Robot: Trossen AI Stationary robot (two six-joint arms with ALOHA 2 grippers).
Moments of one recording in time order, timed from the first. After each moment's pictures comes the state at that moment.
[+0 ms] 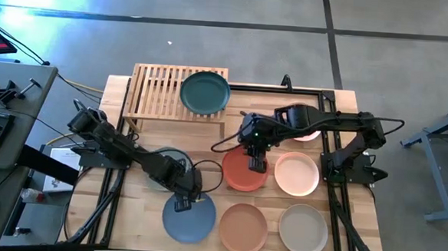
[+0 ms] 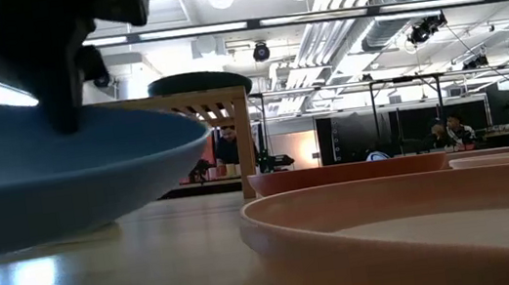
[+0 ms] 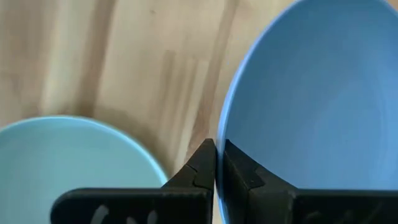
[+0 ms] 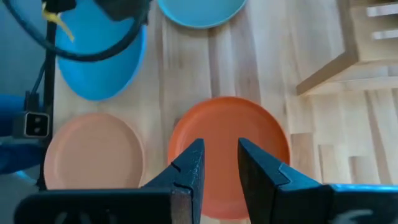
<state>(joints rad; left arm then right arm) -0.43 1.67 1.20 -0.88 -0.09 -0.68 0.09 1.67 1.82 -1.19 -0.04 0.16</state>
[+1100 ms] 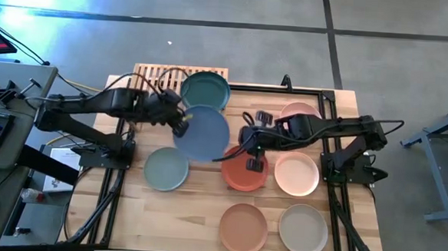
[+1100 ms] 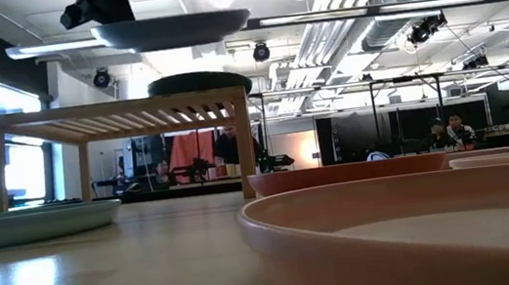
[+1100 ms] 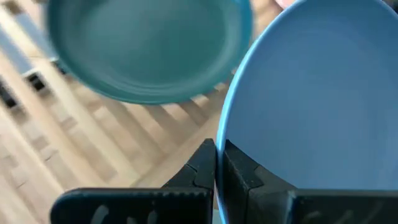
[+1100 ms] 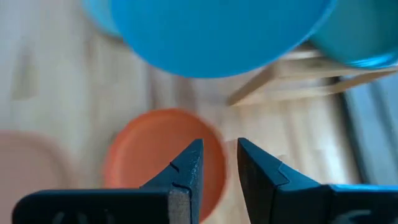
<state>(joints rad) 0.09 1.19 1.29 -1.05 -0.38 -0.67 0.16 1.67 1.82 -1.18 0.36 0.18</state>
